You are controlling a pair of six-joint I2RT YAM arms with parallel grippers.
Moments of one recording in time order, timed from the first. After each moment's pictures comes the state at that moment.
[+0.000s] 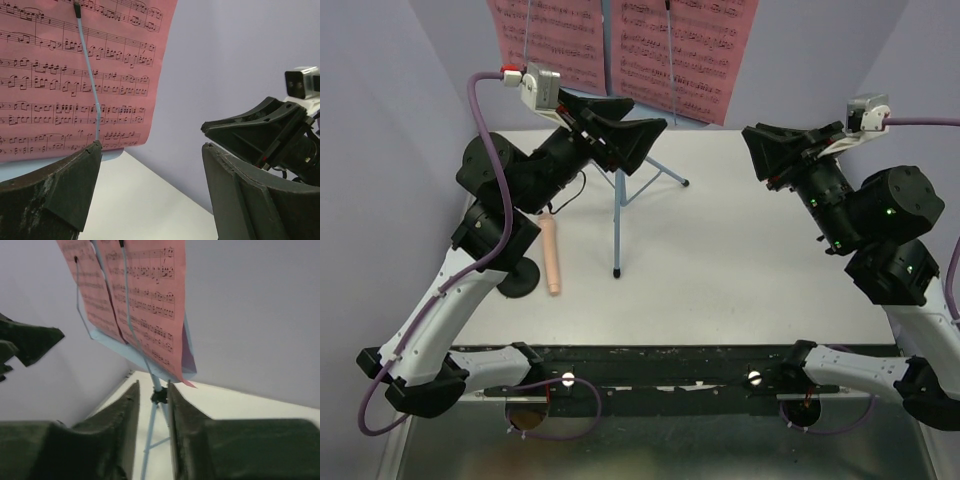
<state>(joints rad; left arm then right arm) -0.70 1.17 1.63 -0.05 0.16 -0.44 0.84 1.00 1.54 -0.25 0.34 0.12</state>
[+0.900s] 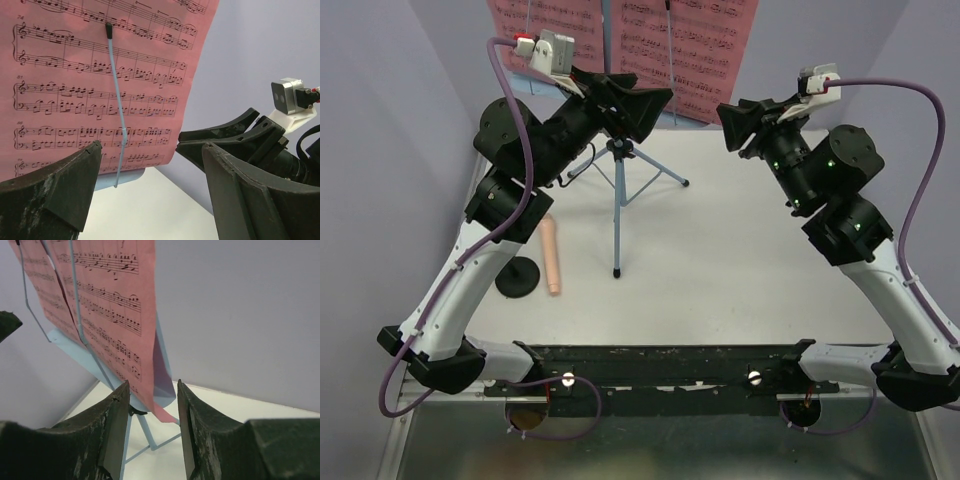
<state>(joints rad) -0.65 1.32 1.81 -0.11 0.15 -0.44 0.71 1.19 1.60 -0.18 0.27 0.08</state>
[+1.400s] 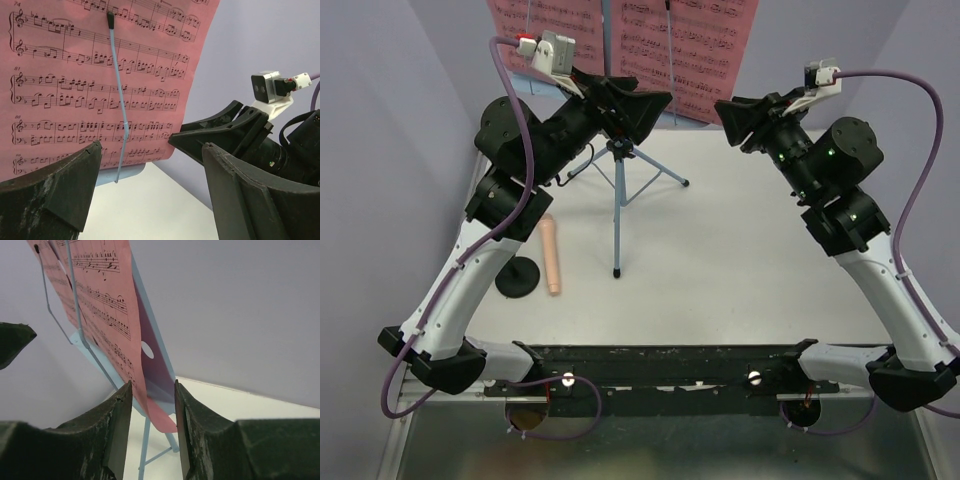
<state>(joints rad) -0.62 1.32 1.80 -0.11 0.20 -0.46 0.57 1.20 1.56 -0.12 0.06 0.23</state>
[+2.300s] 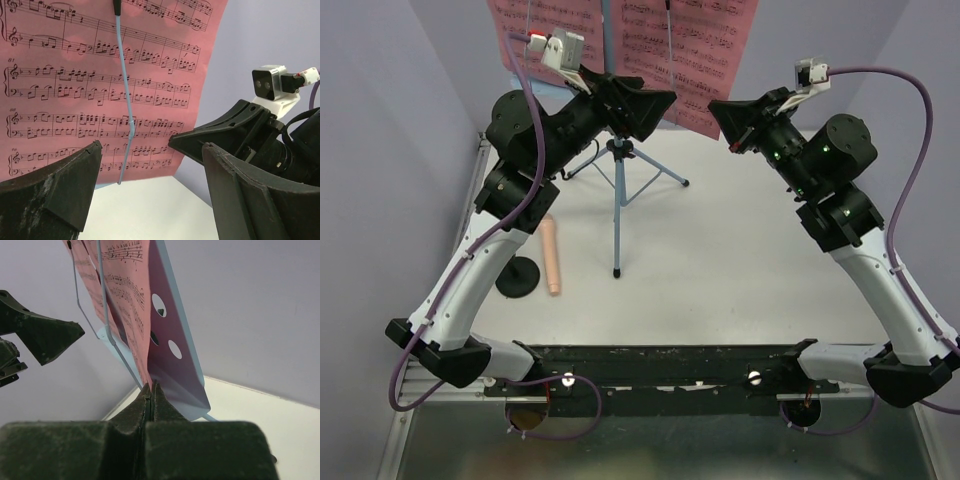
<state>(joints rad) -0.59 1.36 1.79 -0.09 0.25 -0.48 0.56 1.23 1.56 -0.08 -0.08 0.30</state>
